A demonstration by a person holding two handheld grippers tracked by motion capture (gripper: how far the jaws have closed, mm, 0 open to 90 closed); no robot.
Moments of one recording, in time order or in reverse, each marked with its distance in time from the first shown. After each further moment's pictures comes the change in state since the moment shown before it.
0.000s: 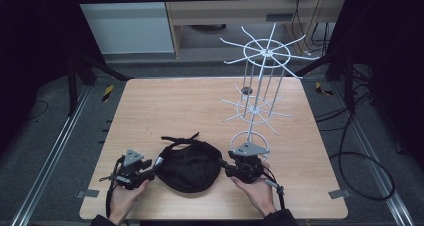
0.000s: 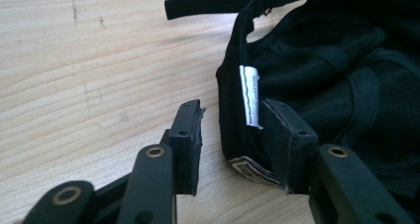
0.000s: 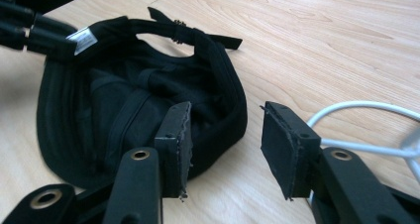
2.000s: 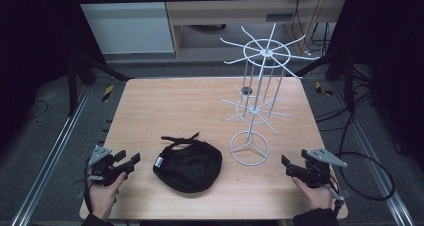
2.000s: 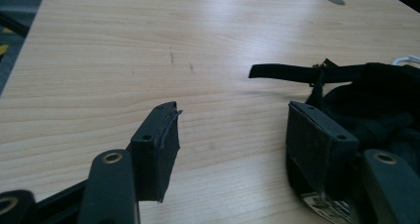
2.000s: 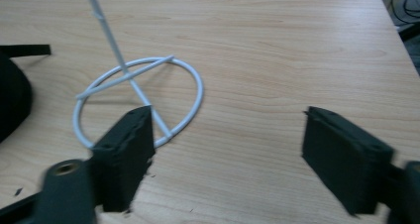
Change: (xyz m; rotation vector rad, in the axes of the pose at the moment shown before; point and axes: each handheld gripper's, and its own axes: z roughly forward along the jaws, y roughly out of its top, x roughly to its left) left arm 0.047 -0.001 -0.037 -0.200 0.060 -0.162; right arm -0.120 -0.074 -0.098 -0.120 -0.336 0.213
